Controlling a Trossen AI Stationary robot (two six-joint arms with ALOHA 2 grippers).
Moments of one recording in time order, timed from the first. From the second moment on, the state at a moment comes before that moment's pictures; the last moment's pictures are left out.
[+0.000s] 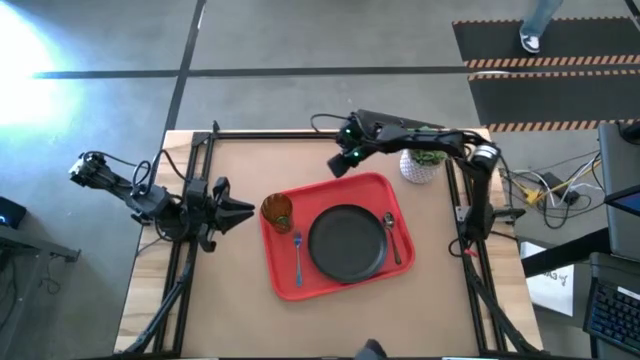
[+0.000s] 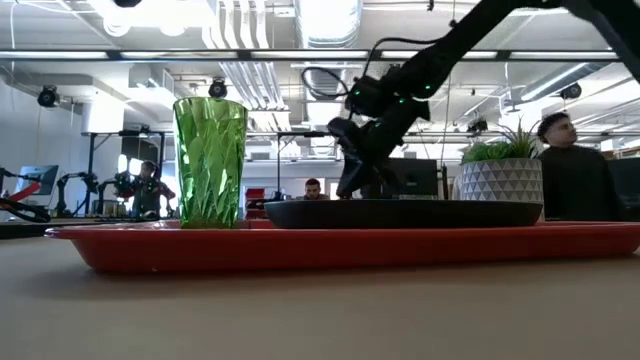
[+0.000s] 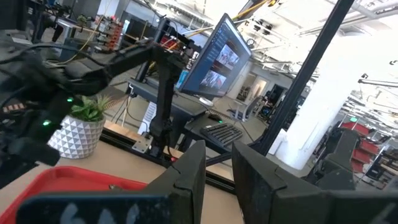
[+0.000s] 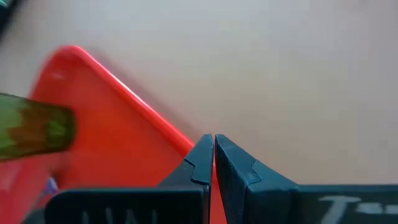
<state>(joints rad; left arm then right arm) -0.48 0.64 0.65 0.16 -0.52 -0.39 -0.56 1.94 1.34 -0.34 -0.38 0.35</state>
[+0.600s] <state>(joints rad) -0.48 0.64 0.63 0.17 -0.52 -0.39 -0.56 2.10 1.45 -0.64 -0.31 0.22</state>
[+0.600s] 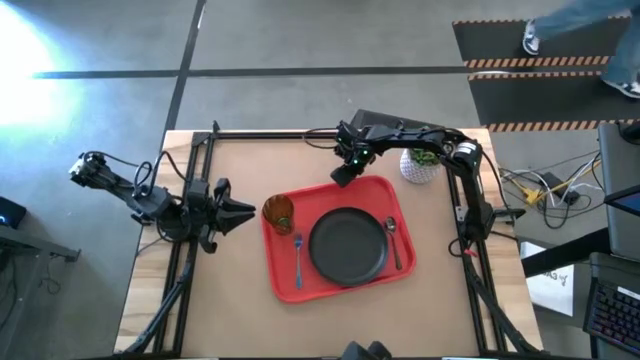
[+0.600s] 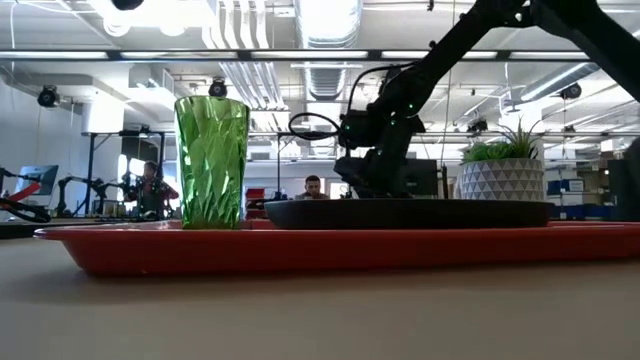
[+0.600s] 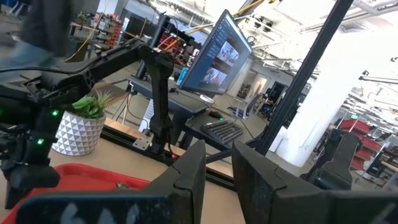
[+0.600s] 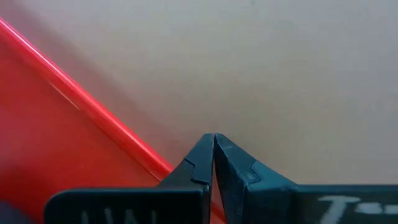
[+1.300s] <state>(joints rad) -0.48 0.64 0.63 0.17 -0.52 -0.39 -0.33 2.08 1.45 -0.65 -0.11 0.45</state>
